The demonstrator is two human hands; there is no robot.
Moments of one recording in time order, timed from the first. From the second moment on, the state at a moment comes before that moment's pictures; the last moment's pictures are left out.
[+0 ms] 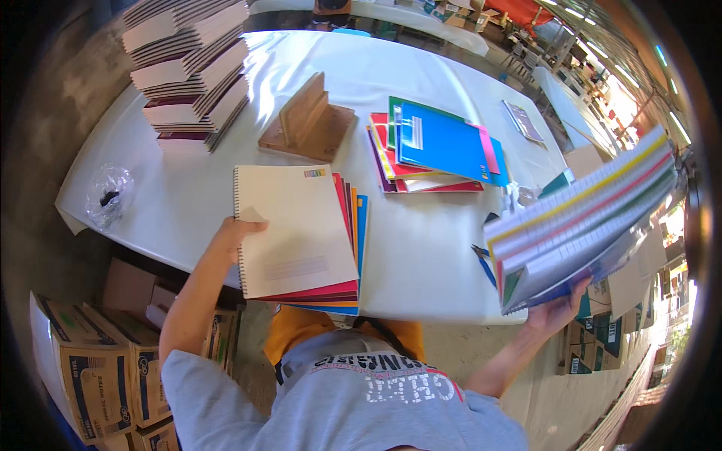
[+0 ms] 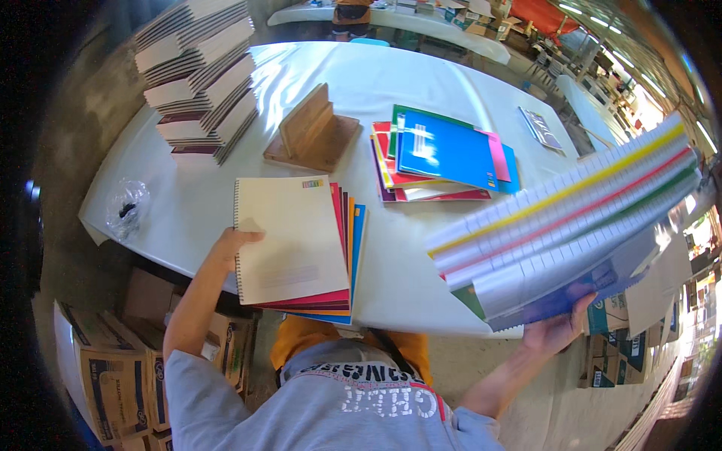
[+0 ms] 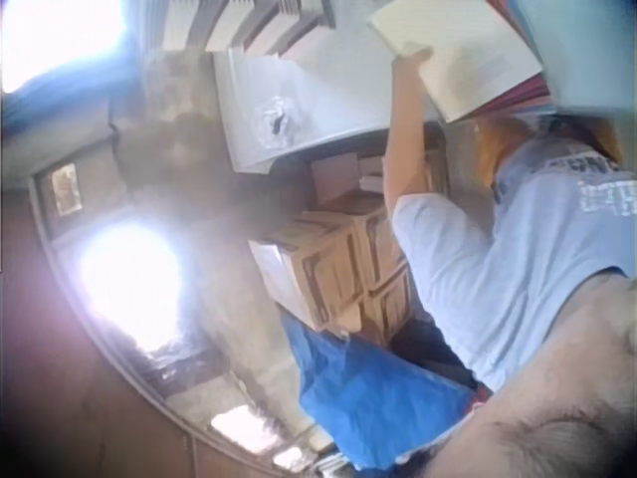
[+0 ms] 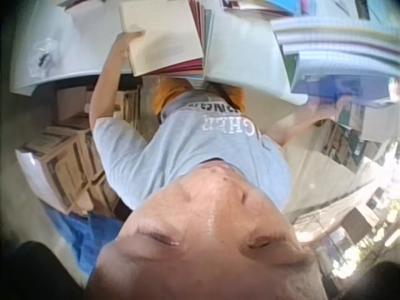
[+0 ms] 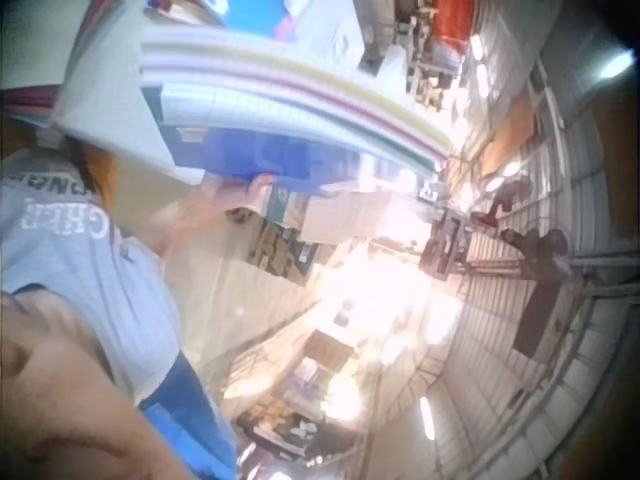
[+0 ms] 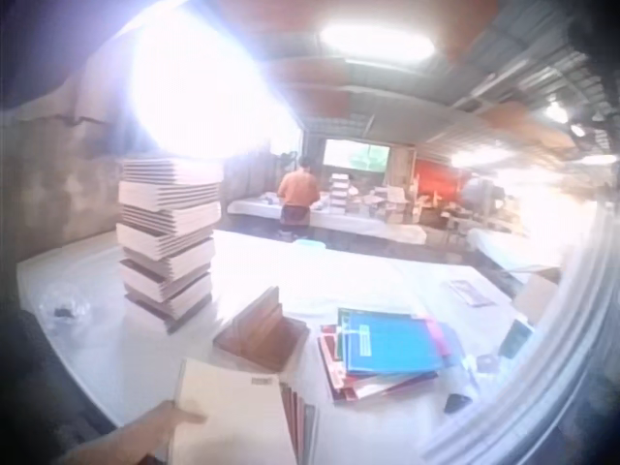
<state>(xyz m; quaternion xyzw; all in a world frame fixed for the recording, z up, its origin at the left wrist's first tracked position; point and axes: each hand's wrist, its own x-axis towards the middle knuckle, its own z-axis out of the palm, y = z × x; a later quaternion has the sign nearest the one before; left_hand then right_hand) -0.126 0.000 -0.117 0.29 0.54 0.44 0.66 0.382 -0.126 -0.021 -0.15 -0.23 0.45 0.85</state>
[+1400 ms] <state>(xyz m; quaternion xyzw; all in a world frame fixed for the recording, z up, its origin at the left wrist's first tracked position) -0.130 -0.046 -0.045 0.27 0.41 0.63 0.60 0.381 -0.130 0.006 -0.37 -0.37 0.28 0.81</state>
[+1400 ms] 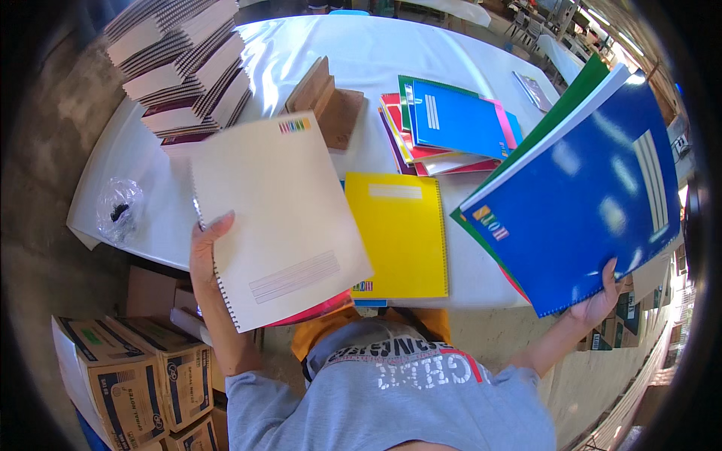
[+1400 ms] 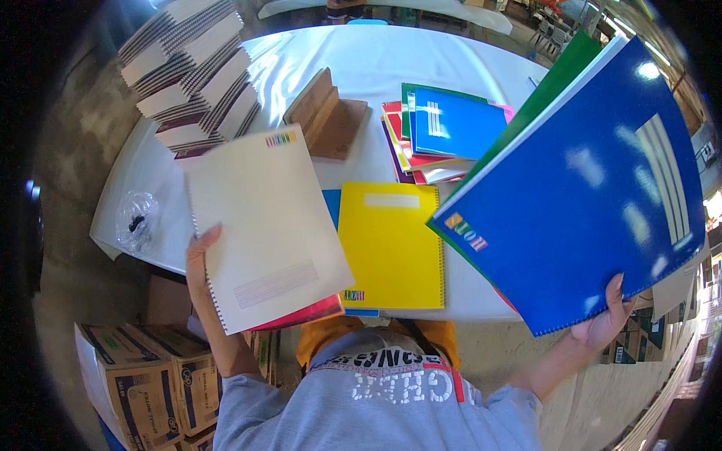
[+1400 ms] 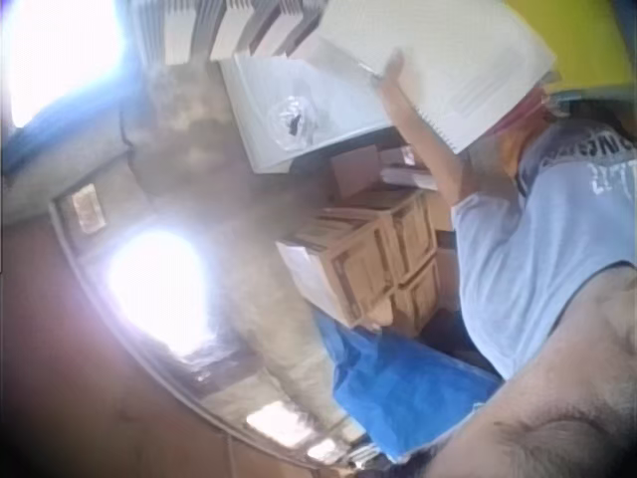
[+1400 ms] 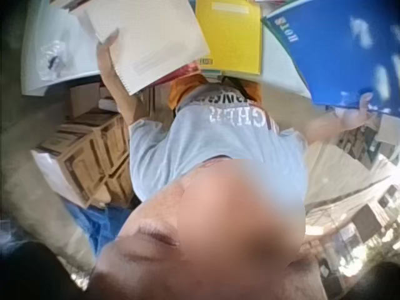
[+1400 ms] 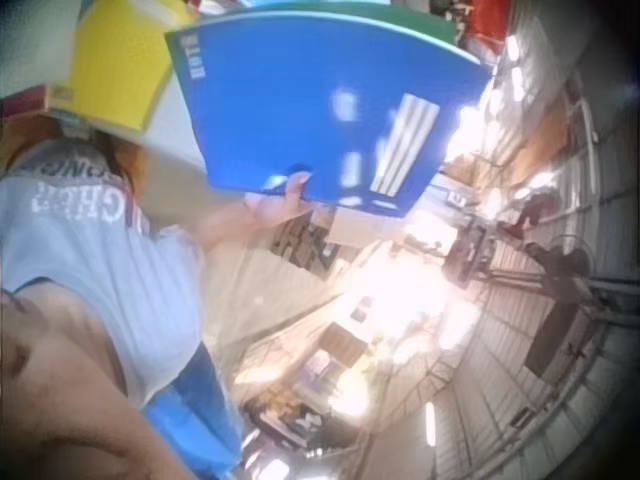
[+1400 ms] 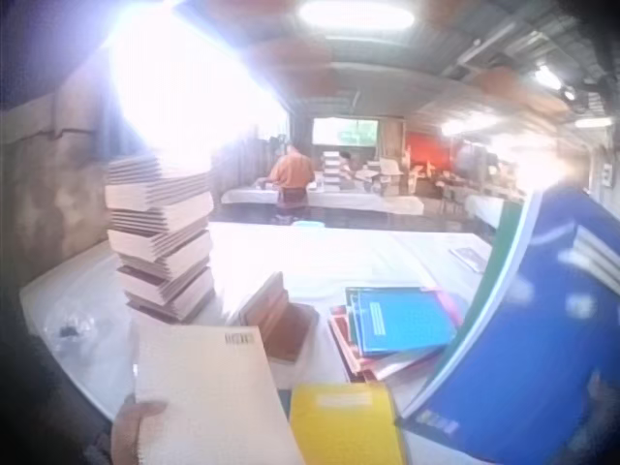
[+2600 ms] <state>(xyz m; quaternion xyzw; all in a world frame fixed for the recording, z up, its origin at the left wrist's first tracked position) -0.156 -0.111 0.058 0.31 0.20 0.77 0.52 0.265 -0.060 -0.112 -0.40 -0.30 0.53 0.68</state>
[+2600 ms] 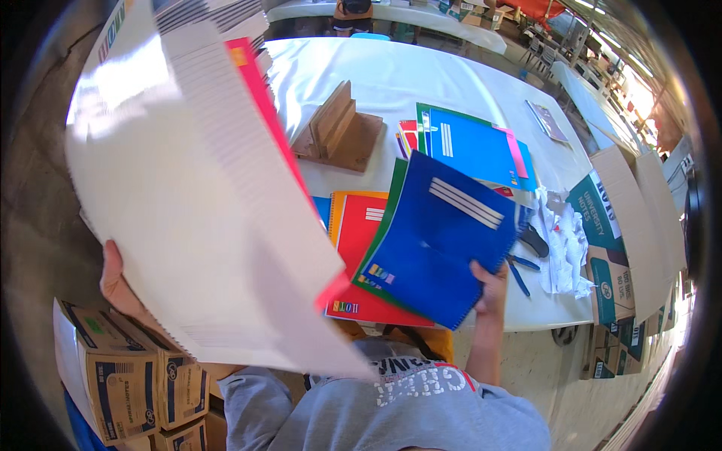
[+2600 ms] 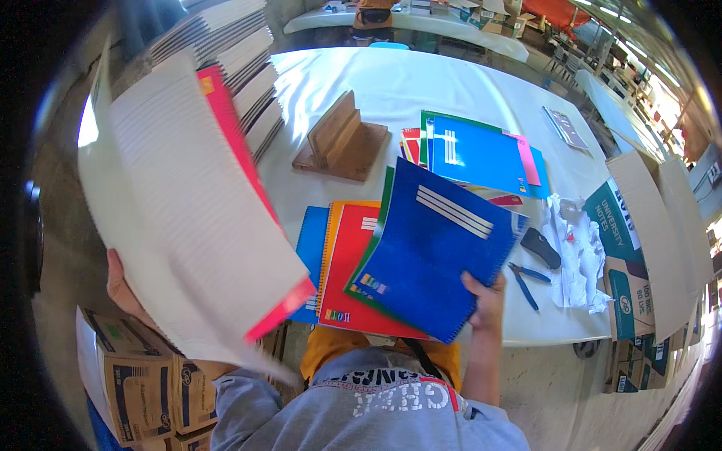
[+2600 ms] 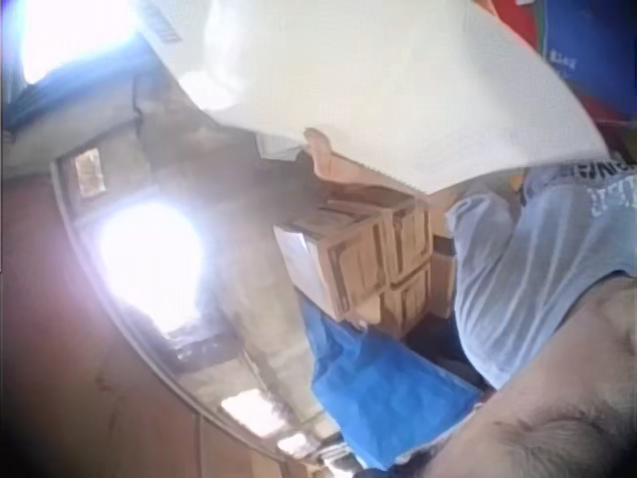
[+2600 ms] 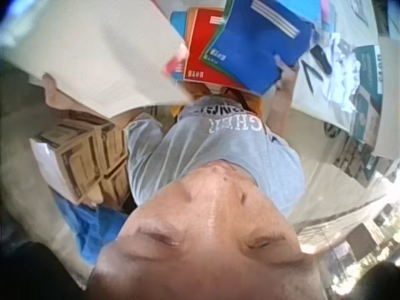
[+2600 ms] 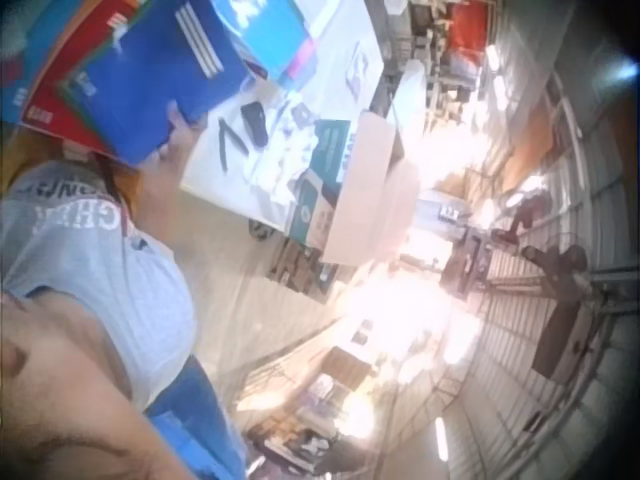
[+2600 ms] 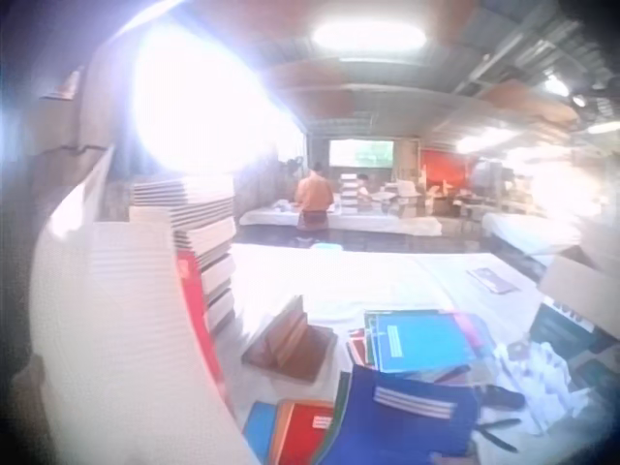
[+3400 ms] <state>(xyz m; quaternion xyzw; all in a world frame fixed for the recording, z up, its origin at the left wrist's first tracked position) -0.162 -0.077 -0.011 0.34 0.33 0.78 0.42 0.298 -0.062 -0.143 -0.17 -0.28 0.55 0.77</state>
